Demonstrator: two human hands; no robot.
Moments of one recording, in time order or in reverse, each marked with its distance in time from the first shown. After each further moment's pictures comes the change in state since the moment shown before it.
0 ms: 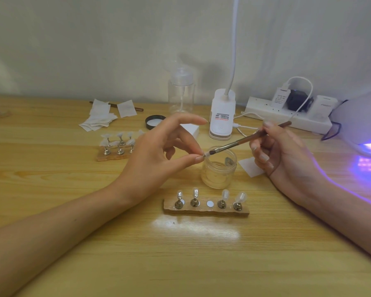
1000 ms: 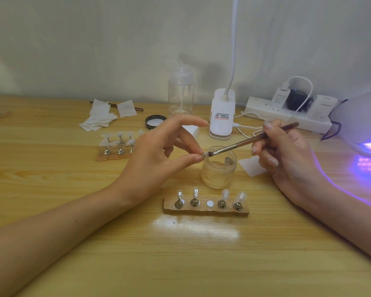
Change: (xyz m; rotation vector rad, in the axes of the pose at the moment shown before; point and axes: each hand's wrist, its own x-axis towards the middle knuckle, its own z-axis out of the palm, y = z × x) left_hand -0.001 0.001 0.000 0.070 0.012 0.048; right_hand -0.004 -0.001 0.002 -0.074 0.084 -0.067
